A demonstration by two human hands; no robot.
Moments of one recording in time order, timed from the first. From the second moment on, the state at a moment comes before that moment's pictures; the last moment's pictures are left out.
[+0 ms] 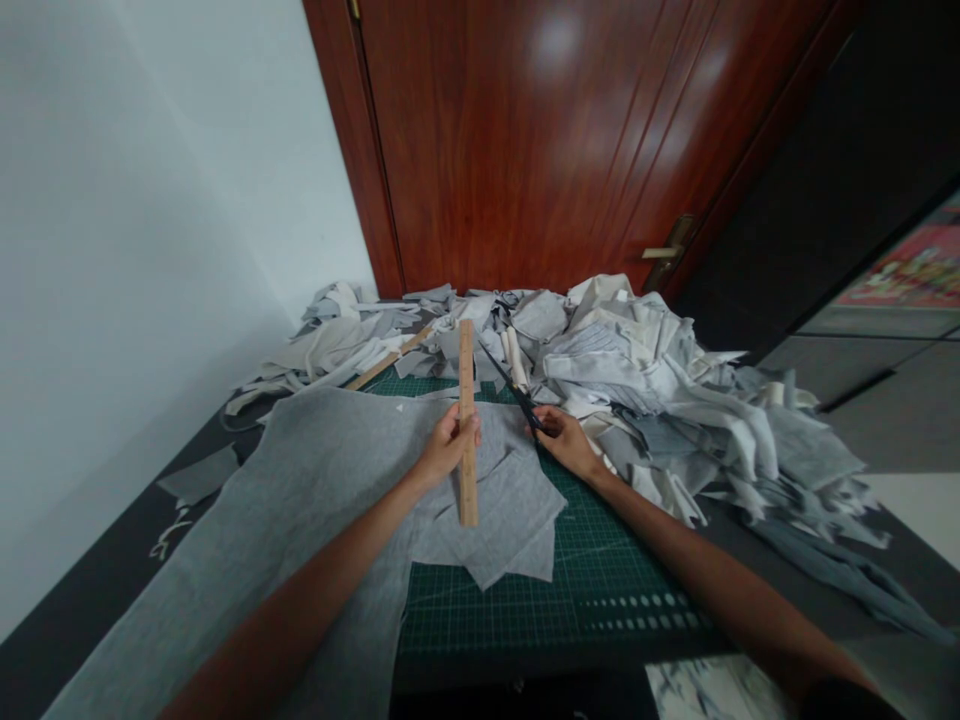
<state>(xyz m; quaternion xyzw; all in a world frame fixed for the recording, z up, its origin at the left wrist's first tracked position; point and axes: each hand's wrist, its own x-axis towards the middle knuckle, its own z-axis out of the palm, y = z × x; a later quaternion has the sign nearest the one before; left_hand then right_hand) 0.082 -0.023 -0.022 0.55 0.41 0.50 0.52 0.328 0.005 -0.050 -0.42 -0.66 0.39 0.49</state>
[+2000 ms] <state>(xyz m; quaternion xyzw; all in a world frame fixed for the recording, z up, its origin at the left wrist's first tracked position) 0.052 -0.004 -0.031 0.66 0.49 0.40 0.41 0.324 -0.014 -0.045 -0.35 -0.85 0.10 0.38</state>
